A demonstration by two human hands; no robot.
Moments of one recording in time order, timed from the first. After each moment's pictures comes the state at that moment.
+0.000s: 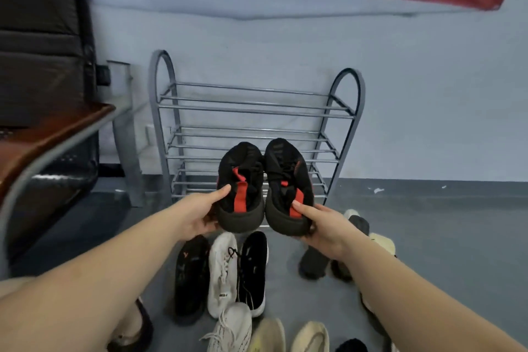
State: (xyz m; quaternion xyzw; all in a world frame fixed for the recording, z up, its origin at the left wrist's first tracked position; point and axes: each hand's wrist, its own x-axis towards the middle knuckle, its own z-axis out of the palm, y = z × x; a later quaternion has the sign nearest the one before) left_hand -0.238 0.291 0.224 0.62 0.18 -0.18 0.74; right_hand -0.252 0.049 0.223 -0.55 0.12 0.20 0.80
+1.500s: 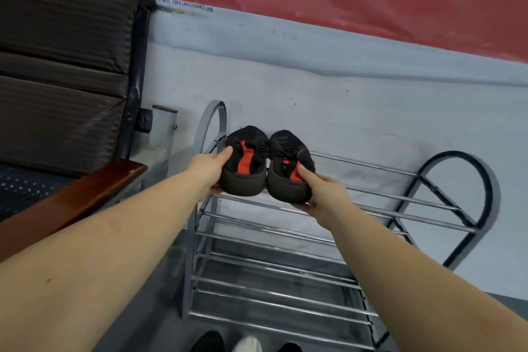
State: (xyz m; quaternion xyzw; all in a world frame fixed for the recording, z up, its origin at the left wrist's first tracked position) left_hand 0.001 0.422 0.327 0.66 0.22 0.07 0.72; right_hand 0.015 0.218 0.330 -0.64 0.09 0.09 0.76
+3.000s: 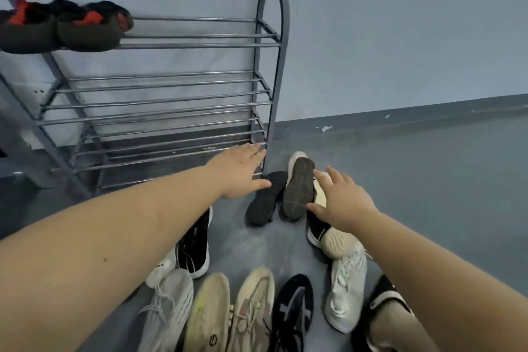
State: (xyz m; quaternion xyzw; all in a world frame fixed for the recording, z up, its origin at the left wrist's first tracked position) left_hand -0.179 0.083 0.194 0.94 -0.32 -0.10 -0.06; right_hand -0.260 -0.131 0.173 -0.99 0.03 0.12 0.00
